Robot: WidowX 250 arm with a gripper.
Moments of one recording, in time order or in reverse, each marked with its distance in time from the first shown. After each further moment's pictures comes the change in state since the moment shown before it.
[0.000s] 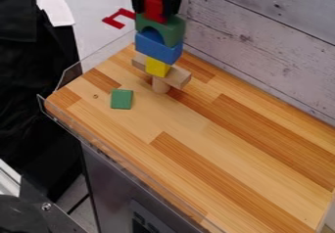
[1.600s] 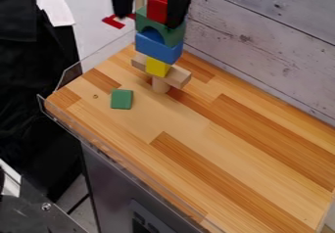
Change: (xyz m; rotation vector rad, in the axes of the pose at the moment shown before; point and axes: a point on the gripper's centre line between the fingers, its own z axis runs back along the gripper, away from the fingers) arm -0.075 -0.024 0.012 0.024 0.016 0.030
